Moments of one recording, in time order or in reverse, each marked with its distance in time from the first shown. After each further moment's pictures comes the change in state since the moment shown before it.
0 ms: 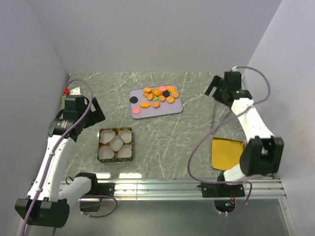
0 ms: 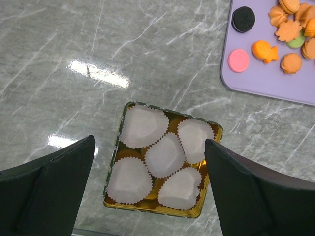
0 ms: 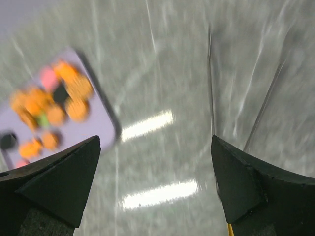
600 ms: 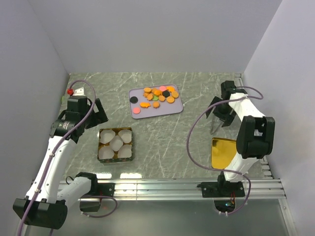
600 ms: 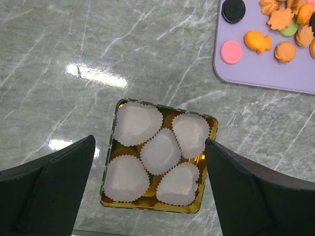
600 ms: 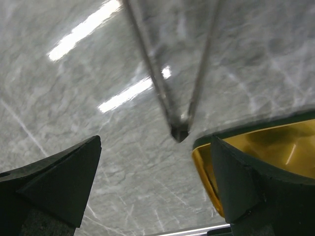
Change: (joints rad) left arm -0.051 -0.020 -0.011 0.008 0.000 0.010; right arm -0.048 0.263 0.027 -0.399 -0.048 0.070
